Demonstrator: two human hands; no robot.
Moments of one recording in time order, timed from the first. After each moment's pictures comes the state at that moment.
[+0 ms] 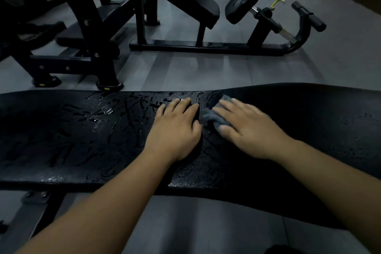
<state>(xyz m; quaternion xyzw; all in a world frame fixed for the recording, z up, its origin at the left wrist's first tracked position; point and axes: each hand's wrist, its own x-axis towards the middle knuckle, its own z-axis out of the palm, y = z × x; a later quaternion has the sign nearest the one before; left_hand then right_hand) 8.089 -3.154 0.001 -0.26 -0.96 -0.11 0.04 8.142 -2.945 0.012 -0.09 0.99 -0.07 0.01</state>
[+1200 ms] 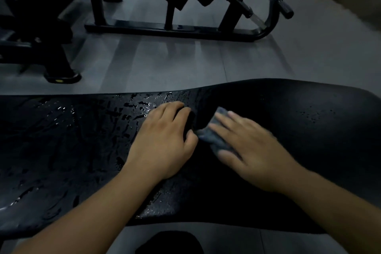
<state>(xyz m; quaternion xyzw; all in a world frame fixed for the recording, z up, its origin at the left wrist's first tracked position) 8.087 -3.117 0.002 -0.33 -0.93 -0.13 0.05 8.187 -2.905 0.009 -0.08 0.99 -0.08 0.01</state>
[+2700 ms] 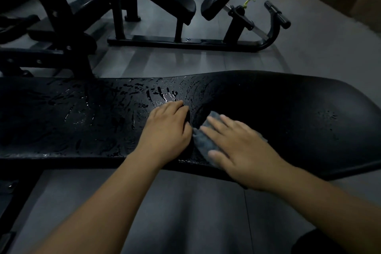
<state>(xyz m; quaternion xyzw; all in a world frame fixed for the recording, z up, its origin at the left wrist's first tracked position) 8.168 -3.084 -0.005 -0.28 -0.95 -0.13 0.07 8.275 -2.898 0.011 -0.12 0.99 -0.06 0.02</state>
